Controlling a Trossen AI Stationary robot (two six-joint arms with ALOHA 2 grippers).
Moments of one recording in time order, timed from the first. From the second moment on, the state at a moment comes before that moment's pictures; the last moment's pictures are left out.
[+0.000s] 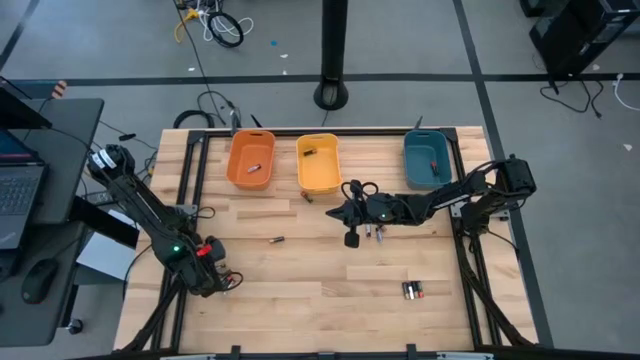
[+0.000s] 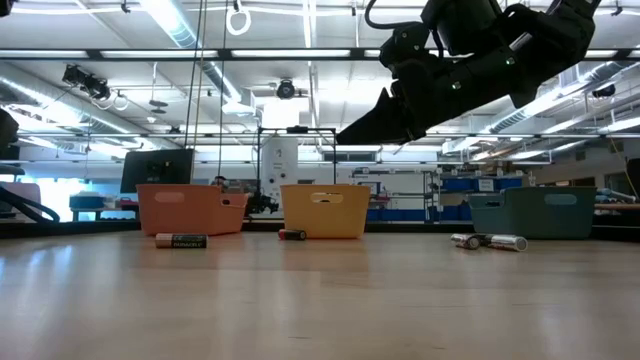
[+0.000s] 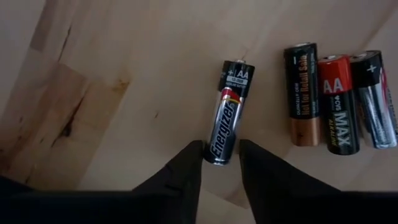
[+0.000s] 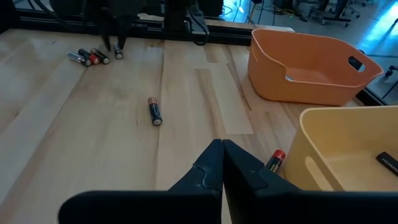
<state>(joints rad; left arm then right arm) -0.92 1.17 0.46 -0.72 -0.08 -1.47 0.05 1.62 0.66 0.60 0.19 -0.05</state>
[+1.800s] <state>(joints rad) 0.00 1.03 0.82 -0.98 -0.37 -0.63 0.04 1.62 0.66 0.61 0.19 -0.05</state>
